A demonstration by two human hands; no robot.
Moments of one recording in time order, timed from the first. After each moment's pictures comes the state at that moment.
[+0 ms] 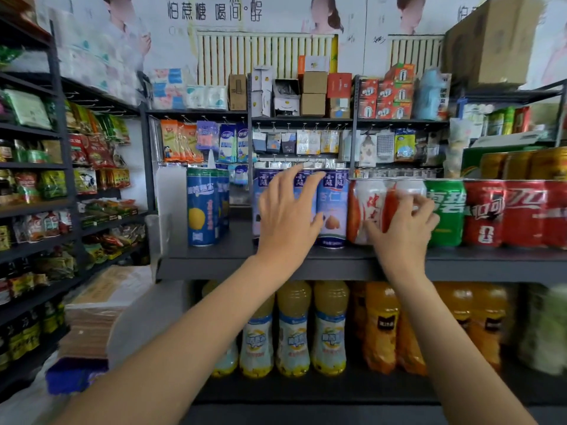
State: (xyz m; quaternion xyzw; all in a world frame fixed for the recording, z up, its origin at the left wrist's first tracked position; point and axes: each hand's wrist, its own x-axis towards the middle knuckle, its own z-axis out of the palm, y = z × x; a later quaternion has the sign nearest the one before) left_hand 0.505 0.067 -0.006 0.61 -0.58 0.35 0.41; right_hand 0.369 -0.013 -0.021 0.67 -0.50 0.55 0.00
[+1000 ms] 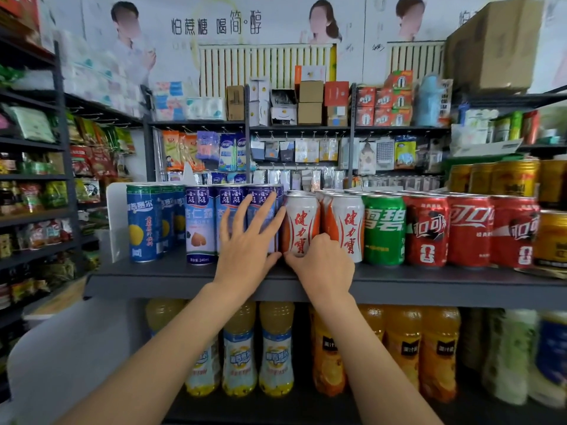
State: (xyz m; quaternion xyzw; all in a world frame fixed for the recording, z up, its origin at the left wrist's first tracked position) left_hand 0.476 0.012 -0.029 0.66 -0.53 0.49 0.22; right_hand 0.352 -0.031 -0.024 0.78 -0.46 0.42 -0.04
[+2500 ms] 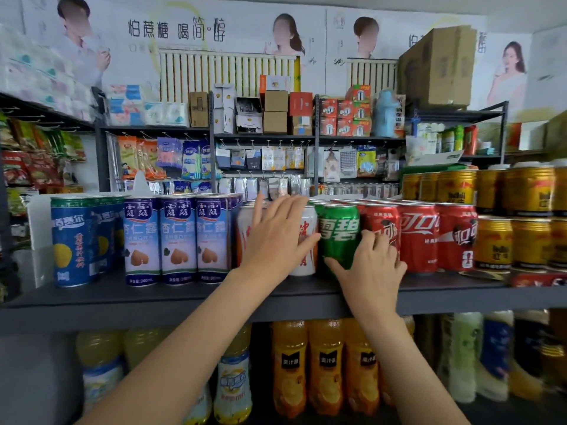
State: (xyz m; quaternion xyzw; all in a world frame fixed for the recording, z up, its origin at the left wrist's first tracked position) left_hand 0.390 -0.041 0.013 0.59 -0.63 0.40 0.31; right_hand 0.260 -0.081 -0.029 0.68 -0.55 0.47 0.08
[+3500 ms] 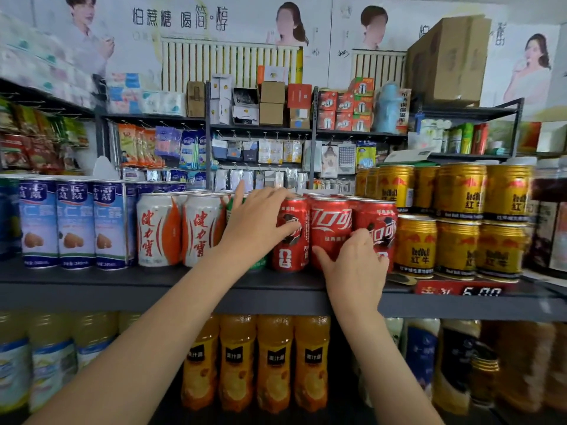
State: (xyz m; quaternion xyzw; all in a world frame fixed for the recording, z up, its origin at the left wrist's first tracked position) left_hand 0.274 -0.106 0.032 0.68 -0.61 0.30 0.28; right_hand 0.142 -0.155 -0.028 0.71 -0.52 0.48 0.05
